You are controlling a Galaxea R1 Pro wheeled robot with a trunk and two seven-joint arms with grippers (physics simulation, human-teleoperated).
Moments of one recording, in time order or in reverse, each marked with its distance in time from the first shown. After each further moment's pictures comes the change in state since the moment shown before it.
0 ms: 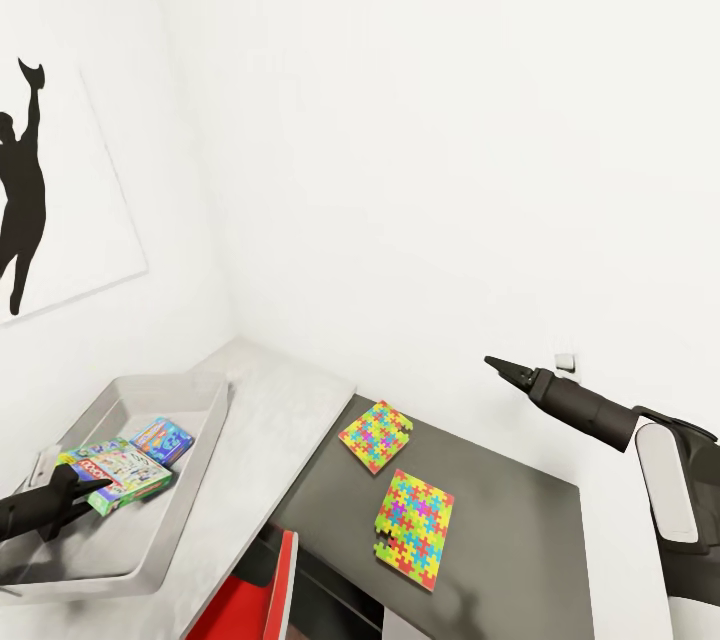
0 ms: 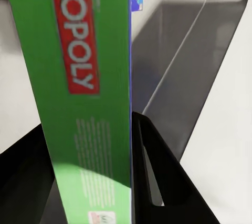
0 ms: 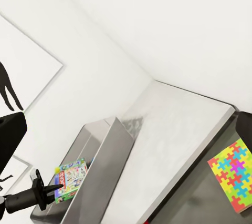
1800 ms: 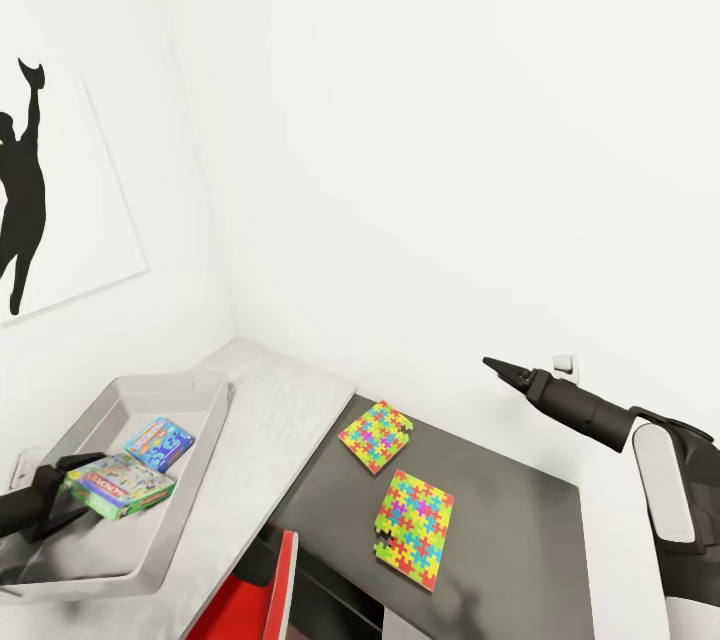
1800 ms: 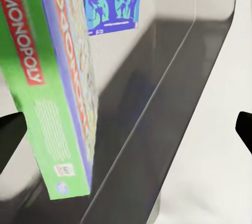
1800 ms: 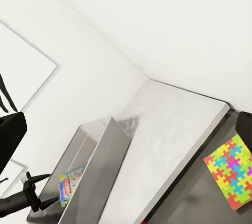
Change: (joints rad) left arm 0.011 0.030 0.037 0.000 0.005 0.010 -0.013; right arm 0.000 0.008 0.001 0.004 0.000 0.000 -0.028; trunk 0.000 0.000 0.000
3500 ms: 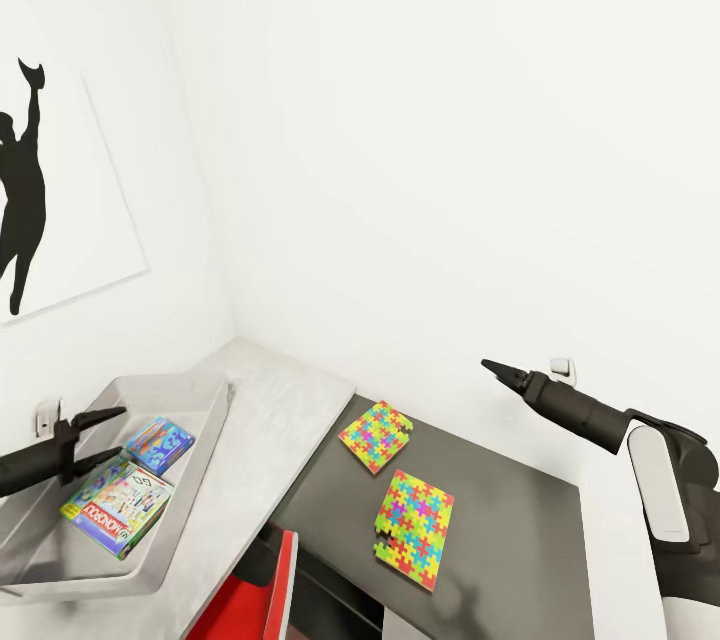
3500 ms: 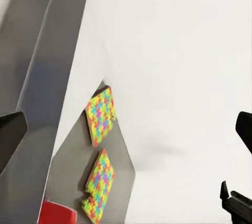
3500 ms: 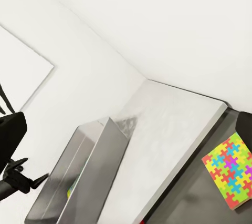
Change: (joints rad) left arm 0.001 0.005 -0.243 -0.179 -0.020 0.001 -0.444; right arm 0.001 0.002 0.005 0.031 0.005 -0.027 0.003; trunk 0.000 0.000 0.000
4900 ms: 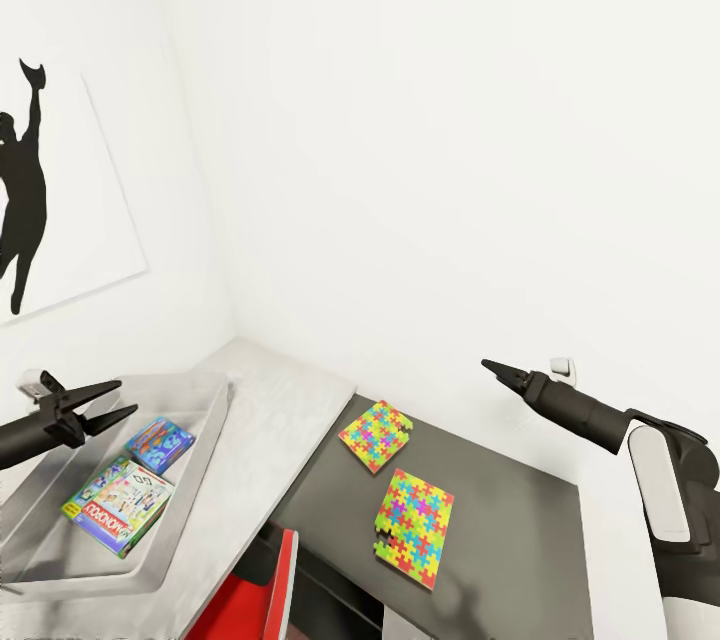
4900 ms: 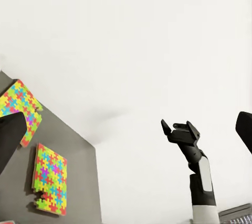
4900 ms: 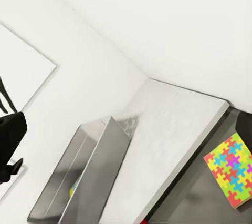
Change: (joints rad) left arm 0.110 0.007 -0.051 -0.355 -0.013 -0.020 -0.376; right arm 0.000 -0.001 0.000 0.000 -0.005 0.004 0.003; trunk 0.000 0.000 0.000
